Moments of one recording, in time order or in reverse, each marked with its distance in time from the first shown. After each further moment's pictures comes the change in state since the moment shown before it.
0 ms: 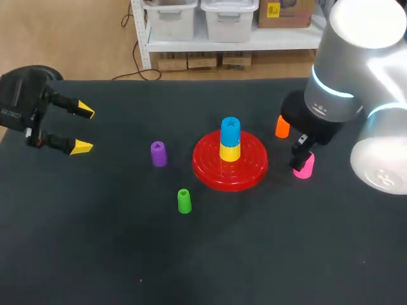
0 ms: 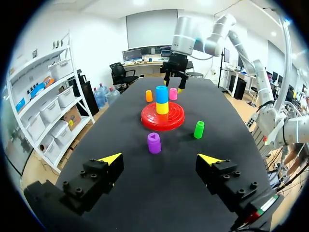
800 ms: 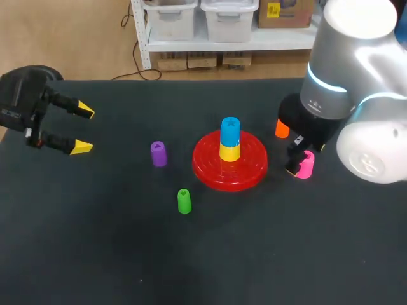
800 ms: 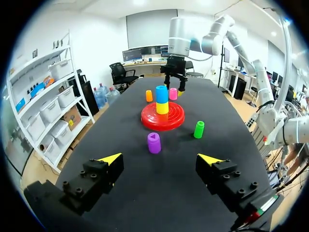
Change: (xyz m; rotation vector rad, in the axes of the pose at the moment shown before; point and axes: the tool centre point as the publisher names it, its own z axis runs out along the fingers) left arm 0.000 0.000 0.000 0.000 0.000 0.000; right arm 0.000 0.010 0.011 -0.077 0.049 0.038
